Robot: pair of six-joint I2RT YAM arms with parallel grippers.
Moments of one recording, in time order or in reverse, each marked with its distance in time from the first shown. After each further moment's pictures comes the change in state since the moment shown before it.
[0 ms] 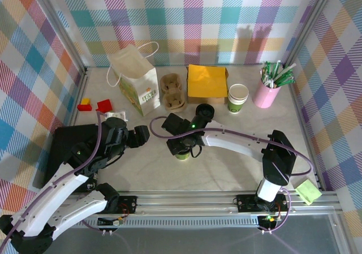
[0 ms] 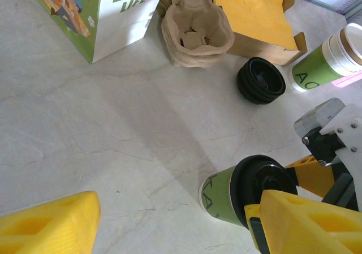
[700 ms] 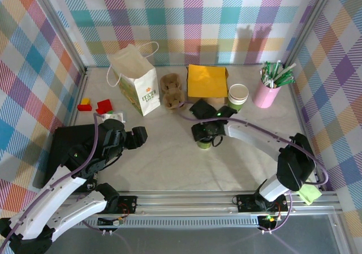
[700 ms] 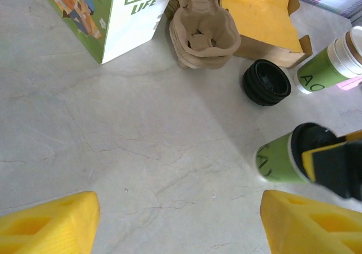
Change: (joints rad) left arm 0.000 -0.026 0.000 -0.030 -0.018 0.000; right arm -0.309 -0.169 -0.182 0.014 0.015 -0.072
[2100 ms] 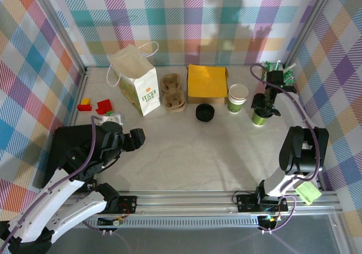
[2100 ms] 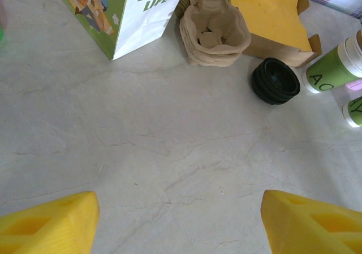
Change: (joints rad) left arm 0.000 -0.032 -0.015 -0.031 -0.019 -0.007; right arm -0.827 0.100 0.090 0.098 -0.075 -0.180
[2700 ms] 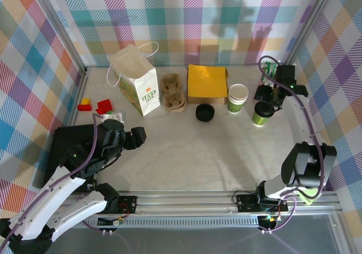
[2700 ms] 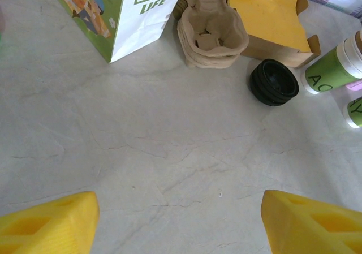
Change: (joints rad) left arm 0.000 0.038 0.027 0.003 0.001 0.004; right arm -0.031 -0.166 0.050 -0.017 -0.071 0.001
